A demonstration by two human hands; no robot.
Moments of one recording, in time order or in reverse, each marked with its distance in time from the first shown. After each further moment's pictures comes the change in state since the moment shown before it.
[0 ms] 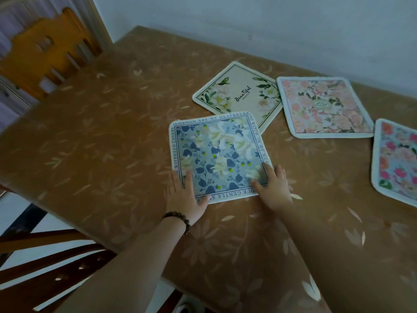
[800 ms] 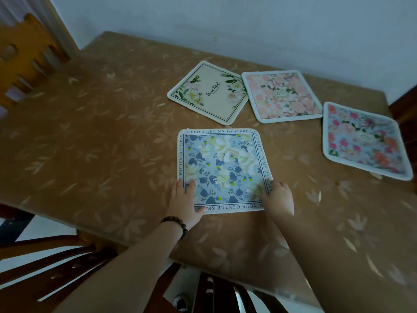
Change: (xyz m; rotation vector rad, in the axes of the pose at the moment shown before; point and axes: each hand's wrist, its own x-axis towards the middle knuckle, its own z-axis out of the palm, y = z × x) left_hand -0.070 0.018 -0.003 -0.144 -0.134 0.243; right_hand -0.113 0.042 -0.023 -0.026 0.205 0.259
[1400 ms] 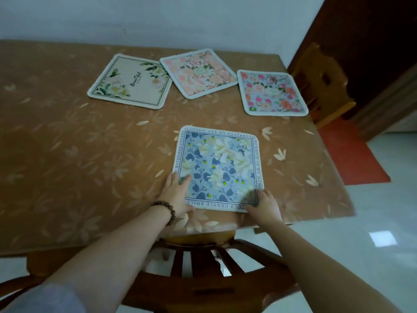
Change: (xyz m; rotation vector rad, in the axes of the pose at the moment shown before) left_hand -0.042 0.068 0.034 0.241 -0.344 0.390; right_hand -0.157 0.119 -0.020 0.131 -0.023 0.260
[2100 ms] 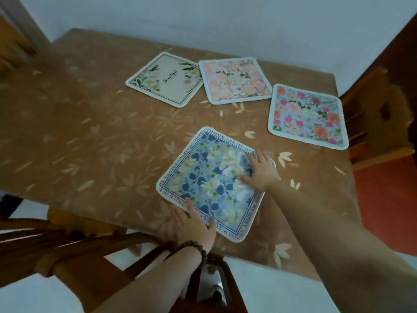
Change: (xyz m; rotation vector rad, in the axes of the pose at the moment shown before) left_hand -0.010 0.156 0.072 -0.410 0.282 -0.745; right_hand 0.193 -0.036 -0.062 -0.476 -0.178 -0.598
